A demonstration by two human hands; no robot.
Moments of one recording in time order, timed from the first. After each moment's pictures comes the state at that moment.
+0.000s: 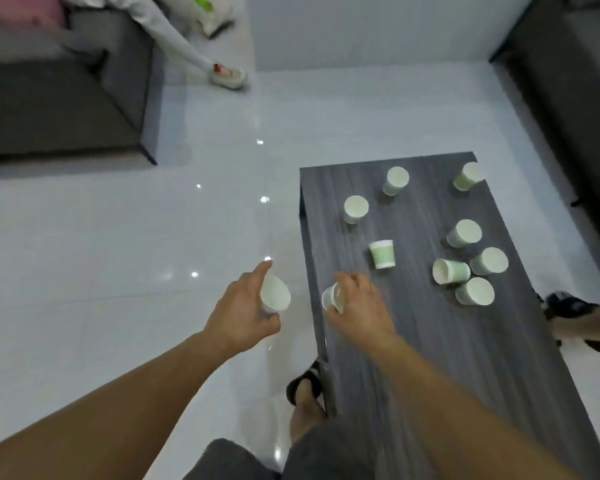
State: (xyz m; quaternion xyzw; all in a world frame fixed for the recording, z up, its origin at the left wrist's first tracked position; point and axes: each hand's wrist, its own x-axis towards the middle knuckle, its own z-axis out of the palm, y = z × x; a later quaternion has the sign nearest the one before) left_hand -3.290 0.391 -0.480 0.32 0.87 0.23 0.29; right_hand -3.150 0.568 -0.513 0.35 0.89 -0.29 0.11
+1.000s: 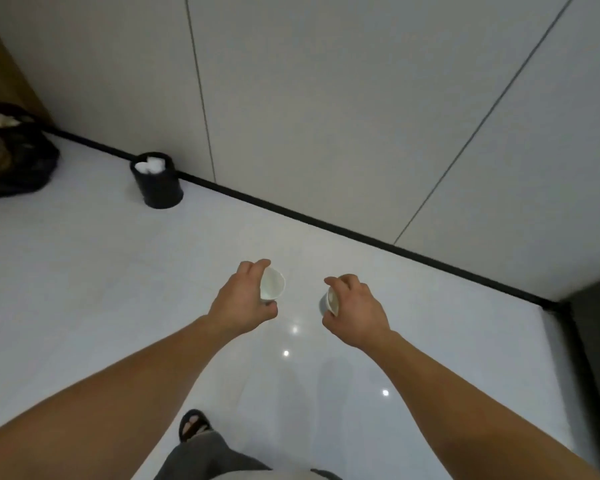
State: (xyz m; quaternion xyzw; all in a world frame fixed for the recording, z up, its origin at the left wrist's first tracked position) left_hand -3.056 -0.253 -0.366 -0.55 0.77 0.29 -0.14; right_hand -3.274 -0.179 -0.358 -0.64 0.75 -0.05 0.16
